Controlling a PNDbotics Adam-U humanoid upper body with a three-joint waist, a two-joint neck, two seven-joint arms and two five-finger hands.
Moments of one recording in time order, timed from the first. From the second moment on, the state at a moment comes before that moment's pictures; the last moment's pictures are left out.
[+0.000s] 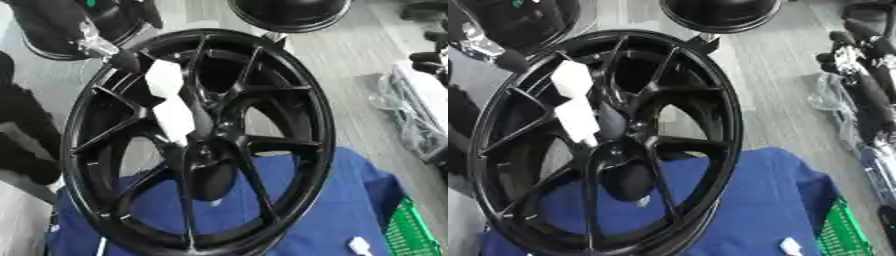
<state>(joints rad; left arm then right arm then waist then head) -1.19 0.79 -0.54 -1.44 -0.07 -0.06 -0.91 -0.27 -0.51 -0.01 -1.87 -0.25 0.06 -0.23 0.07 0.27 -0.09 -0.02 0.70</state>
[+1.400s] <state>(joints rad) -1.22 0.71 -0.56 -1.37 -0.25 -0.16 -0.91 -0.28 -0.51 0.00 -1.87 -0.25 0.06 -0.22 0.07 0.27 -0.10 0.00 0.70</state>
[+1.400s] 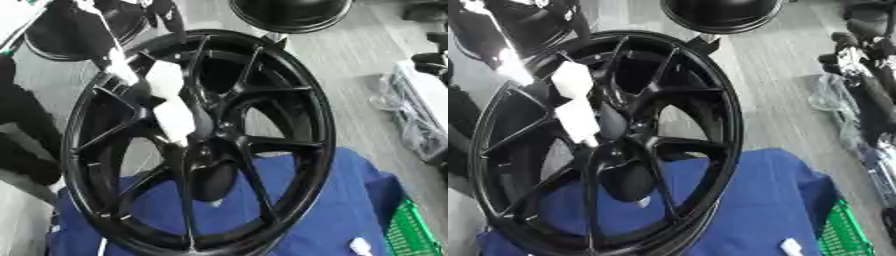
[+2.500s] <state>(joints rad) -1.23 0.63 -0.59 -1.25 -0.39 -0.23 -0.88 -0.28 -0.51 0.00 -1.87 -0.25 0.06 -0.22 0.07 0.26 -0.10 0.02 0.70</state>
